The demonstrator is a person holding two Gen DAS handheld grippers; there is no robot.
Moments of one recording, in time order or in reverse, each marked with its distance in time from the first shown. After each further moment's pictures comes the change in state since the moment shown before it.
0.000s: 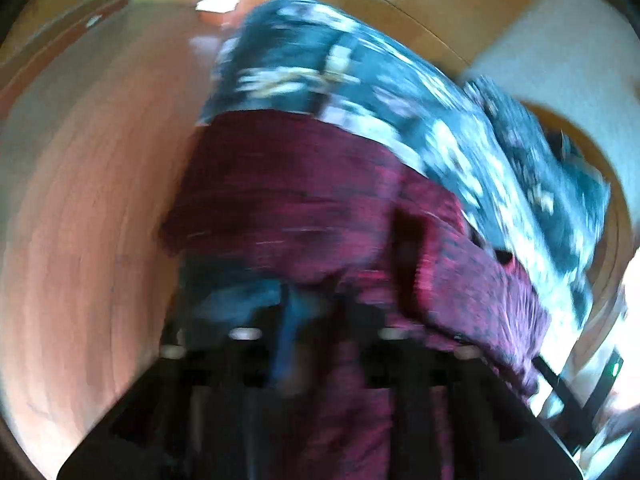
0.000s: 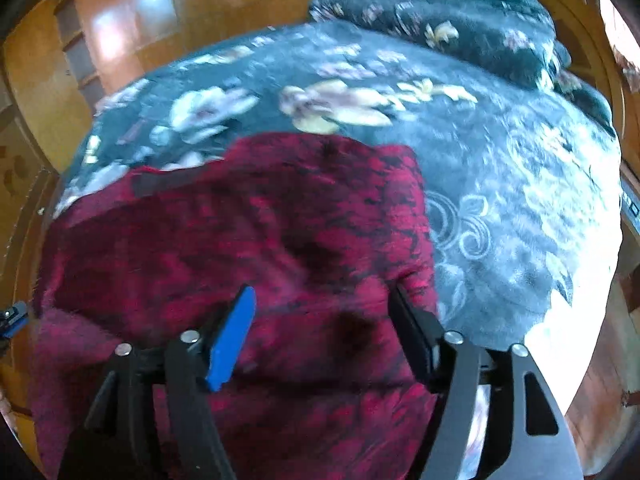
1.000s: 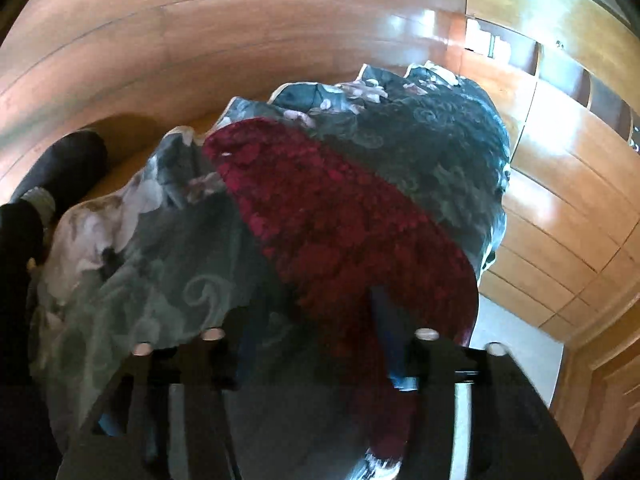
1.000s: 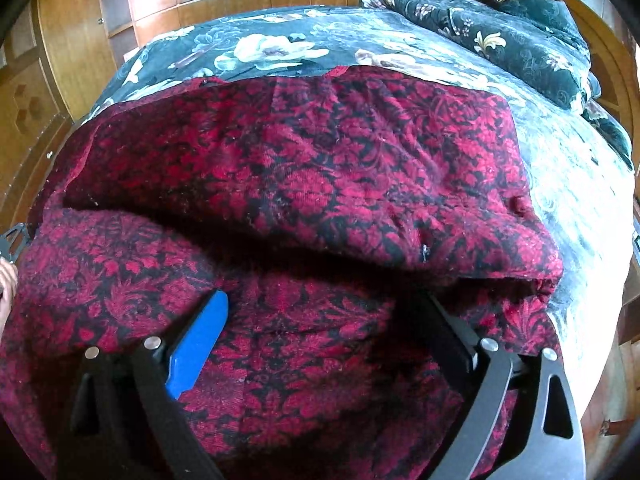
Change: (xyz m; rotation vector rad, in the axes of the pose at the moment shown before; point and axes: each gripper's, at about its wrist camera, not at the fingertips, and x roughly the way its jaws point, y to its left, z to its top) left arm 0.128 0.211 -0.003 -1.159 0.066 -0.441; right arm 0.029 0.069 -0.060 -0.147 0.060 -0.009
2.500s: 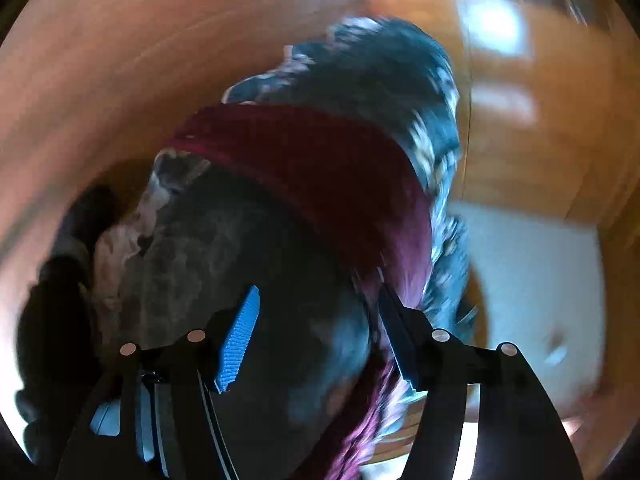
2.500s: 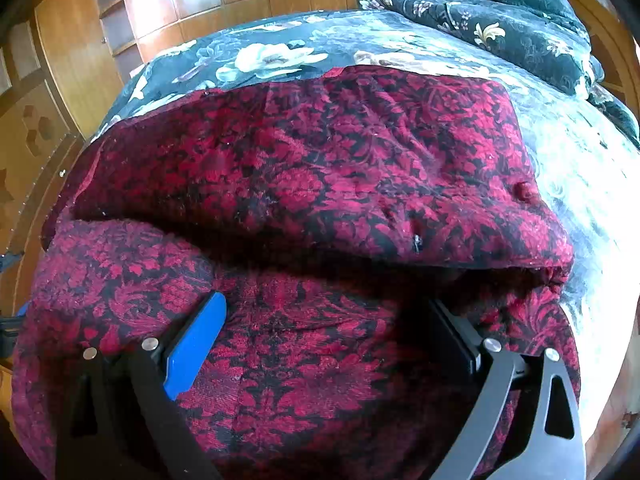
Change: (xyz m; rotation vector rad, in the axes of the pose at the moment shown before) left arm -0.071 -0.023 -0.074 0.330 0.058 0.026; right arm -0.001 -0.011 -0.003 0.037 -0.019 0.068
